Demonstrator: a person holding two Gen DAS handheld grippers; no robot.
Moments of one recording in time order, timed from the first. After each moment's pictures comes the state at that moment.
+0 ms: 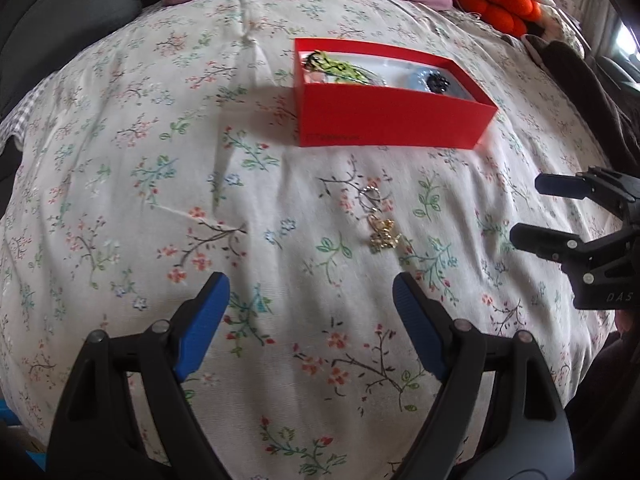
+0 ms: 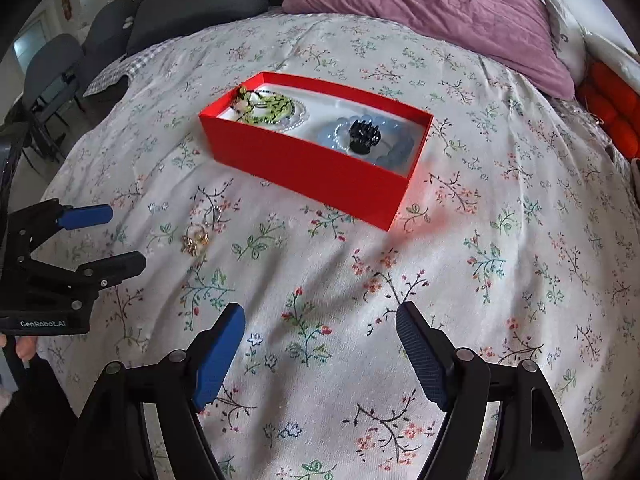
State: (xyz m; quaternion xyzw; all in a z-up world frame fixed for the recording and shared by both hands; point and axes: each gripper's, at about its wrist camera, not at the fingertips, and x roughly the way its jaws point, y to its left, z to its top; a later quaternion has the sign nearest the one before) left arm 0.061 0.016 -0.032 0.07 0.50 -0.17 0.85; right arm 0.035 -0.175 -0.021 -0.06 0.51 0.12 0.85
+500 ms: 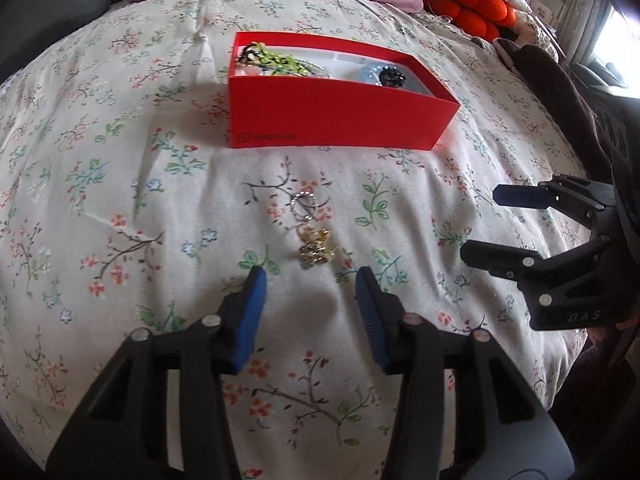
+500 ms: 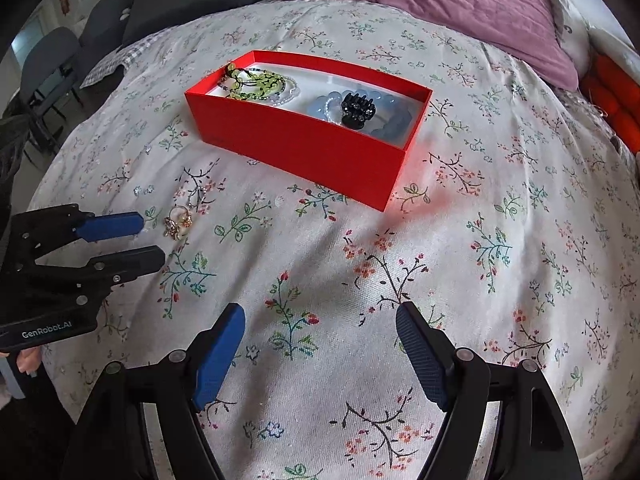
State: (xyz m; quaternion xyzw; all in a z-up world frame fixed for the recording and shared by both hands) left arm 0.064 -0.014 -0.043 0.03 0.50 -0.23 0.84; right arm 0.037 -0.181 -0.036 -0.06 0.53 0.12 0.84
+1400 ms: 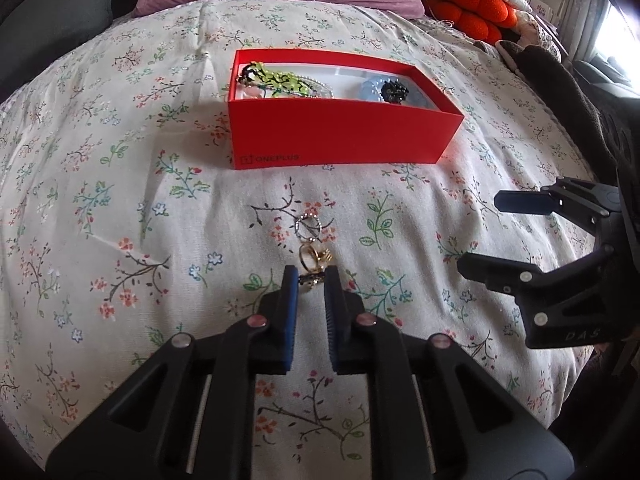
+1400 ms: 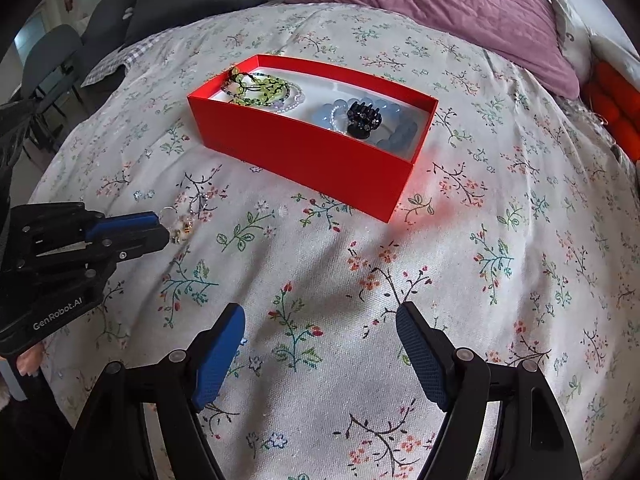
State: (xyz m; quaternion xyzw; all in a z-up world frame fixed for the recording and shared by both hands) left arm 0.069 -0.014 -0.037 0.05 0.48 -0.21 0.85; right arm 0.041 -0.174 -0.034 -0.07 0.52 0.12 0.84
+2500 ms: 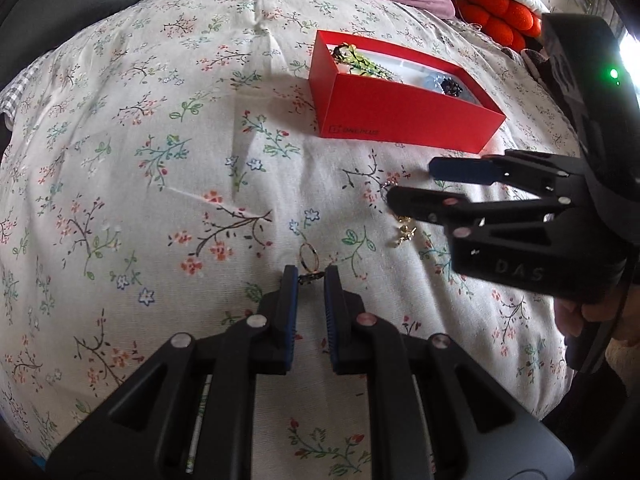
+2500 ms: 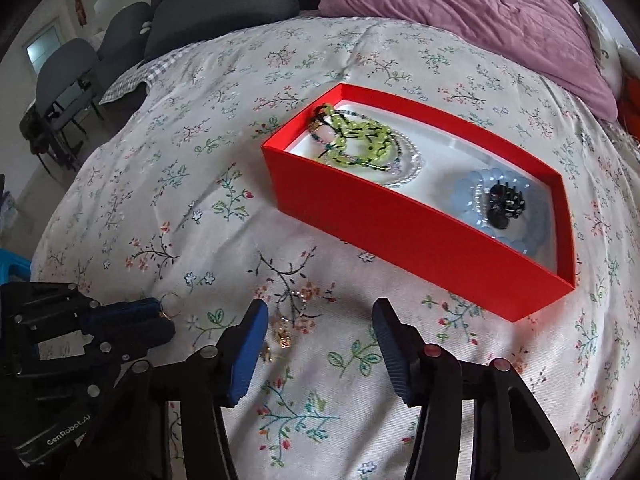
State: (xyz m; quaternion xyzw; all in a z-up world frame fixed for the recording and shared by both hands) left arm 0.070 0.043 -0.041 0.03 0.51 -0.18 0.84; right arm 0.092 -0.093 -0.042 -0.04 0.50 0.16 0.85
